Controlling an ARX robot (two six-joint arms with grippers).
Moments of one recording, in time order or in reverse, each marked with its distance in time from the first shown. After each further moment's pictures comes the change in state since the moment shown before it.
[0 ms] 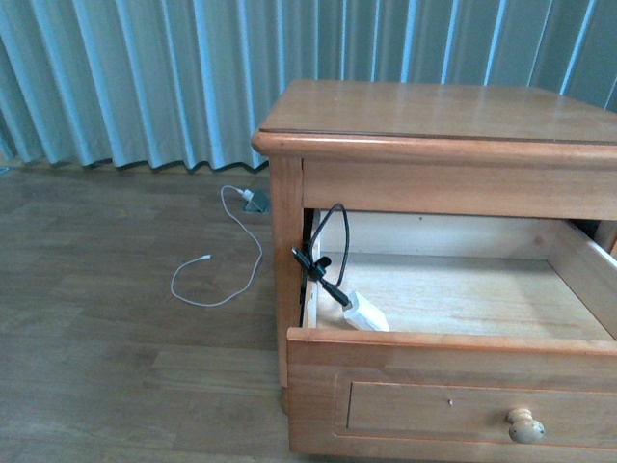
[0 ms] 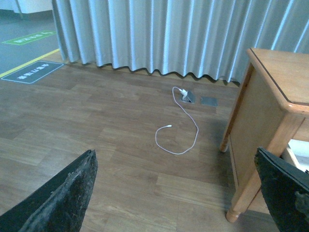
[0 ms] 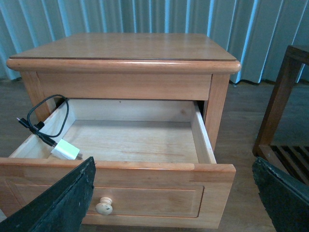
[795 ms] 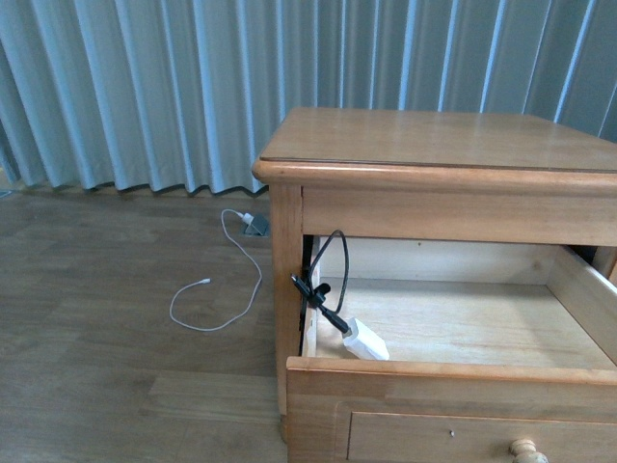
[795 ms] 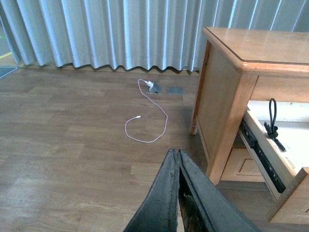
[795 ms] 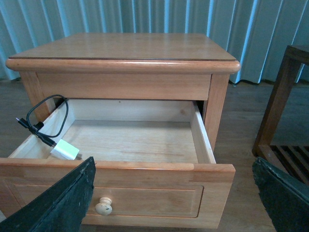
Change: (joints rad) left arm -0.008 -0.241 -0.266 0.039 0.172 0.027; right arm 0.000 0.000 0.000 0.000 0.000 0.000
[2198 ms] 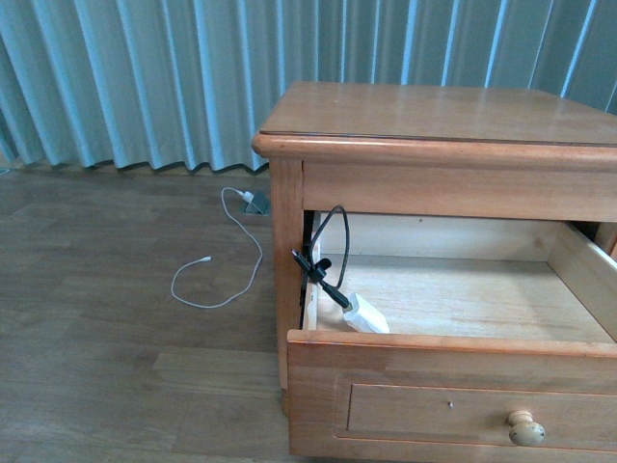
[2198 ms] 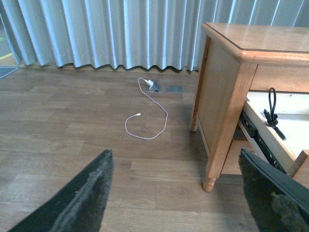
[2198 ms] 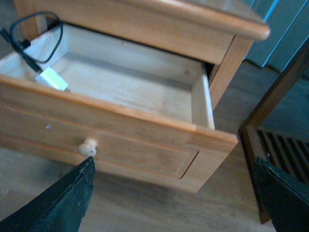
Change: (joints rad) left arm 0.000 -0.269 -0.097 -0.159 0.000 0.002; right arm 0.014 0.171 0.012 -0.040 -0.024 -0.244
